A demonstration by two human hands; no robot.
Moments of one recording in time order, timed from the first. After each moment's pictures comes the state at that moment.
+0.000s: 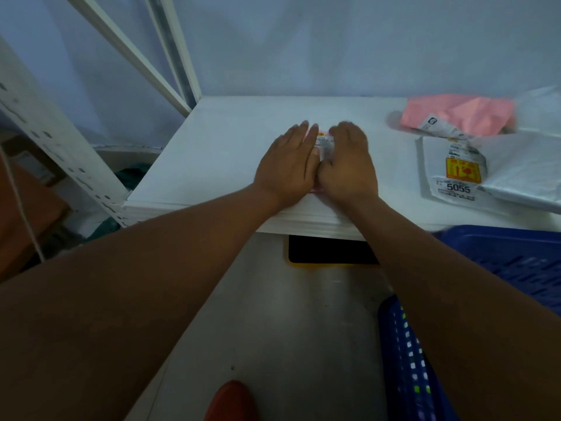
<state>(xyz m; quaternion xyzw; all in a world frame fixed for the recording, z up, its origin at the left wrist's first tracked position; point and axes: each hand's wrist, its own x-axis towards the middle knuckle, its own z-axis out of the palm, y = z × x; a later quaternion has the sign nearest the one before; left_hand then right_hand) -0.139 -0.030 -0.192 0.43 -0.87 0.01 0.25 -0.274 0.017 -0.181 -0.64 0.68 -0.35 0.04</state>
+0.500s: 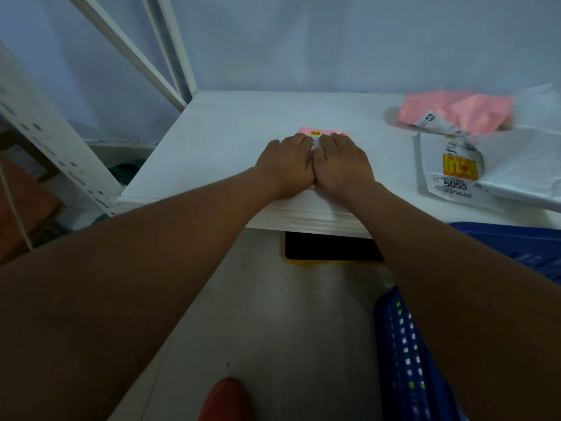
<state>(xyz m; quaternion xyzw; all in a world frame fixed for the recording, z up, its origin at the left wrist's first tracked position) -0.147 -0.036 -0.178 0.46 -0.88 -0.01 0.11 -0.278 -0.001 -0.183 -0.68 0.71 -0.17 0.03</state>
